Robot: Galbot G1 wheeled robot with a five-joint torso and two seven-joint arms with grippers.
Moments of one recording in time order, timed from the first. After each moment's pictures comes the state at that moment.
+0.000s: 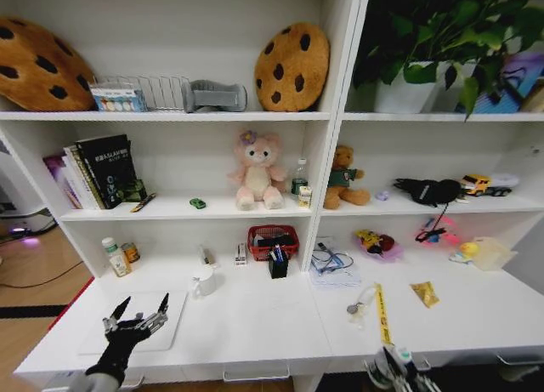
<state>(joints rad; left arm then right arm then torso) 2.00 -1.37 -0.89 -2.44 -0.44 0.14 0.02 -2.51 1.27 0.72 2.11 0.24 0.70 -0.04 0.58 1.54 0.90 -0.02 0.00</state>
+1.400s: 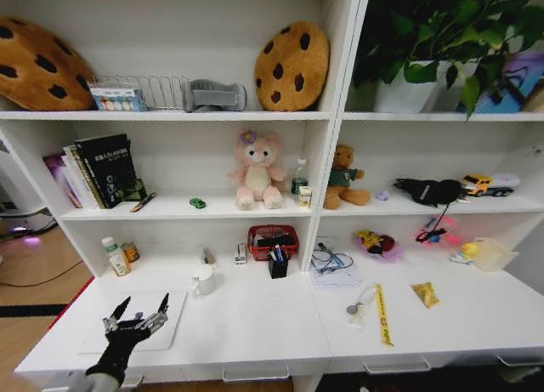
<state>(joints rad) 2.00 -1.37 -0.89 -2.44 -0.44 0.14 0.02 -1.38 1.27 0.41 0.68 0.28 0.59 0.00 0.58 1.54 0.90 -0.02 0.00</state>
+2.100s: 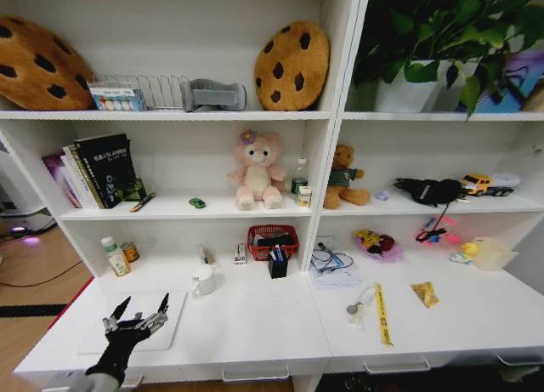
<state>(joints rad) 2.00 -1.37 -0.89 -2.44 -0.44 0.14 0.02 -1.18 1.31 0.40 0.52 0.25 0.56 0.01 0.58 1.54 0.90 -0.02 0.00</state>
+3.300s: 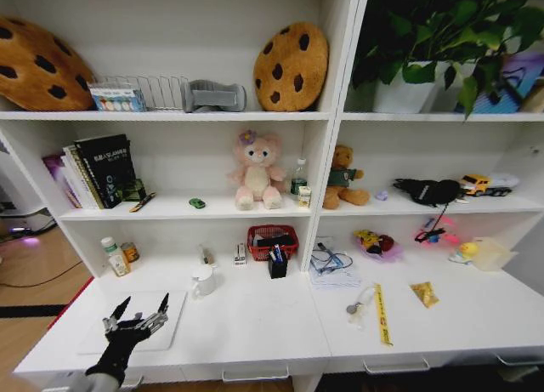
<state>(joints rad) 2.00 -1.37 -0.89 -2.44 -0.44 0.14 0.02 -2.01 1.28 0.46 1.48 0.13 0.70 -0.24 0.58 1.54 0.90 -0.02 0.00</state>
